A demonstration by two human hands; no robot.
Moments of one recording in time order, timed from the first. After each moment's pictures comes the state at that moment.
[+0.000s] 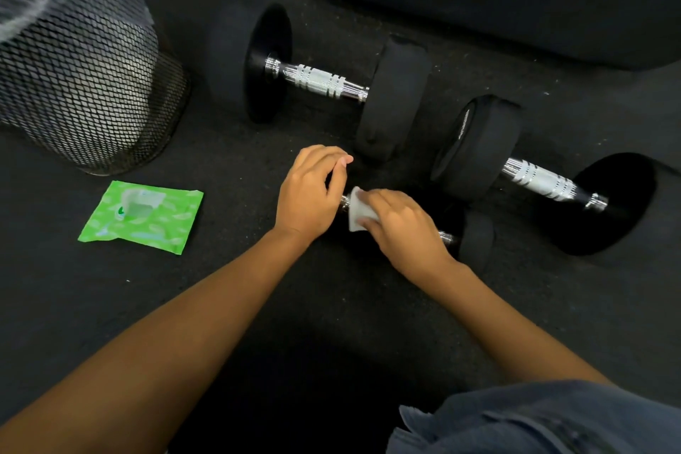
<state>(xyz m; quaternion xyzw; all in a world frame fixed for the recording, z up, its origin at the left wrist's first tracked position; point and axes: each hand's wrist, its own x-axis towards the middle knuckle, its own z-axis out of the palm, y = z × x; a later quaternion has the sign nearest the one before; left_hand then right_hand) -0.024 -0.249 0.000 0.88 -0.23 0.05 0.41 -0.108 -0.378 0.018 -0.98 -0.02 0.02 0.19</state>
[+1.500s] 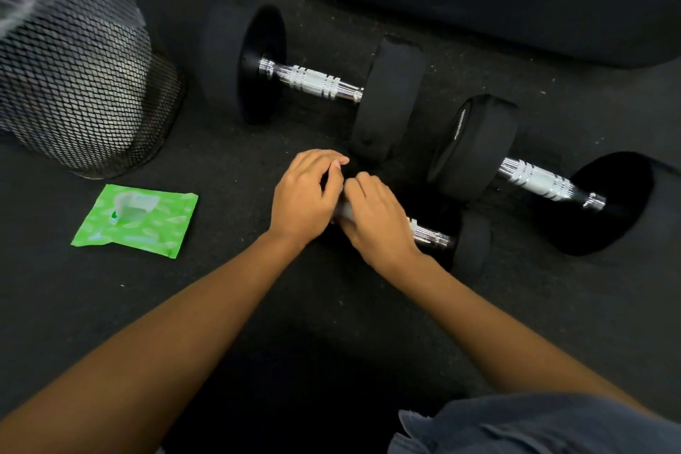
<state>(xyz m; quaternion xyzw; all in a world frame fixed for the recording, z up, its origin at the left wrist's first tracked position) -0.025 -0.248 0.002 0.89 -0.22 0.01 0.40 -0.088 -0.359 0.003 -0.98 -0.03 -0.06 0.17</state>
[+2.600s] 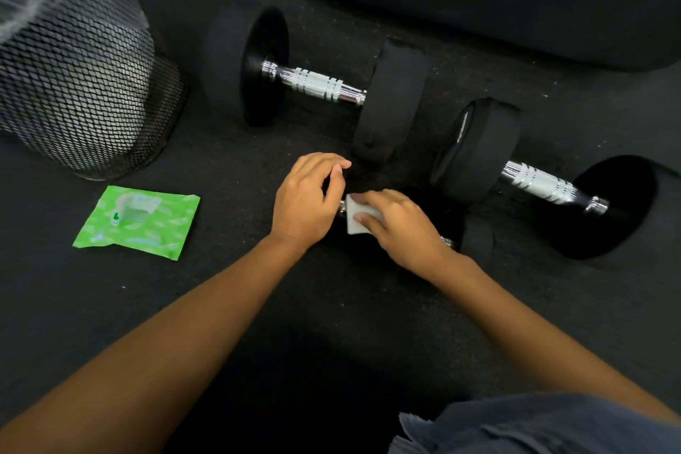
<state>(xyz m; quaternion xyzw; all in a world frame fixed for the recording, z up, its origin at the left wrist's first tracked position) -0.026 -0.248 0.000 0.88 -0.23 0.02 0.42 -0.095 -0.386 0.017 -0.96 0.01 0.08 0.28</state>
